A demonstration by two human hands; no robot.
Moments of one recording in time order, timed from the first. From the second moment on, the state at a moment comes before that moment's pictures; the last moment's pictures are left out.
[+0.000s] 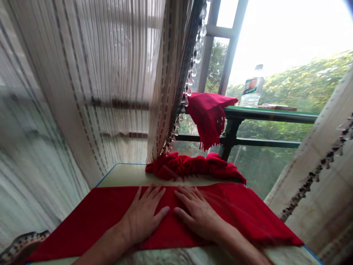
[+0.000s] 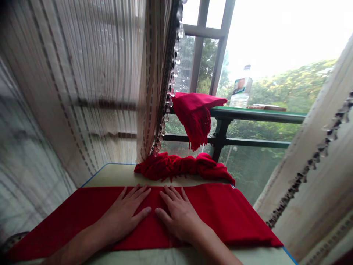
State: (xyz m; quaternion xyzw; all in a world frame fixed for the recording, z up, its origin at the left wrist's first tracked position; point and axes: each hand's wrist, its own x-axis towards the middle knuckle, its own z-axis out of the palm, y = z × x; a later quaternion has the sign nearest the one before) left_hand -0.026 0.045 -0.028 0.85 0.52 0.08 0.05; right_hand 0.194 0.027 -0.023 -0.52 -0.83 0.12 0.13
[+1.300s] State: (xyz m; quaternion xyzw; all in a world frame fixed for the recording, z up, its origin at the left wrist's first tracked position) left_hand -0.024 0.042 -0.023 0.85 0.52 0.07 0.05; right_hand 0.195 0.029 -0.024 -0.53 -0.83 0.13 0.12
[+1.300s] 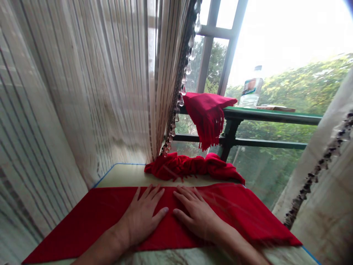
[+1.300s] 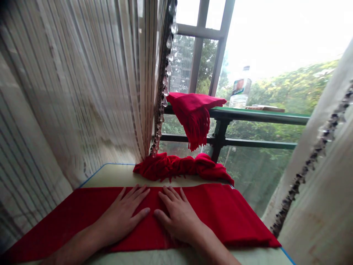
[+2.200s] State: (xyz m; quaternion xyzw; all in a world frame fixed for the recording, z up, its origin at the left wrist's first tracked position) left_hand -0.026 0.046 -0.032 0.86 0.51 0.08 0.05; right_hand 0.196 0.029 -0.026 -0.50 -0.85 0.13 0.13
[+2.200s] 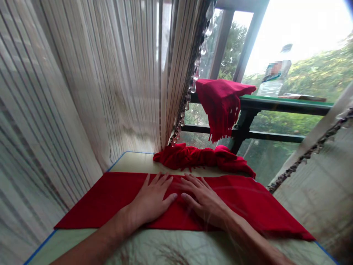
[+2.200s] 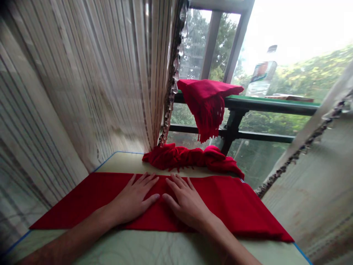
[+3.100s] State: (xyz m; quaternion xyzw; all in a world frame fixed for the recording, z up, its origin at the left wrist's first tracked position) left_hand -0.025 0.042 -0.028 0.86 0.51 0.08 0.06; right_hand 0.209 0.037 -0.047 -0.51 -0.85 0.09 0.13
